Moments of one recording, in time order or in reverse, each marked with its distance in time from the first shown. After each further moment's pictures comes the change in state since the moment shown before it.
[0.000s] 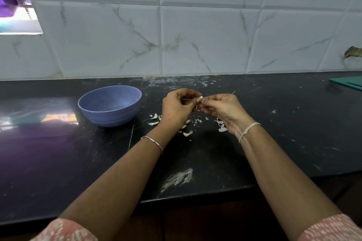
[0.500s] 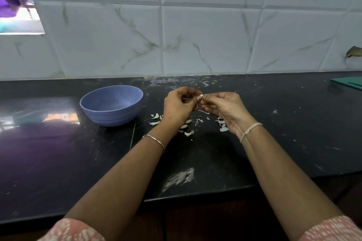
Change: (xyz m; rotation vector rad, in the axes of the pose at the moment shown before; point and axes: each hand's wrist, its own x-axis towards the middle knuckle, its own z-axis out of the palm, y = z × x) left_hand 0.003 0.001 -0.001 -0.066 -0.019 -0.038; right_hand -0.001 -0.003 0.002 0.045 0.032 -0.013
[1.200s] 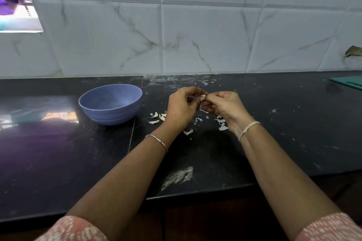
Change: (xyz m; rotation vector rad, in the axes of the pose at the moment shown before) left_hand -0.001 -0.004 0.008 0.176 -0.018 0.172; right_hand 0.001 0.001 0.002 -0.163 0.082 -0.044
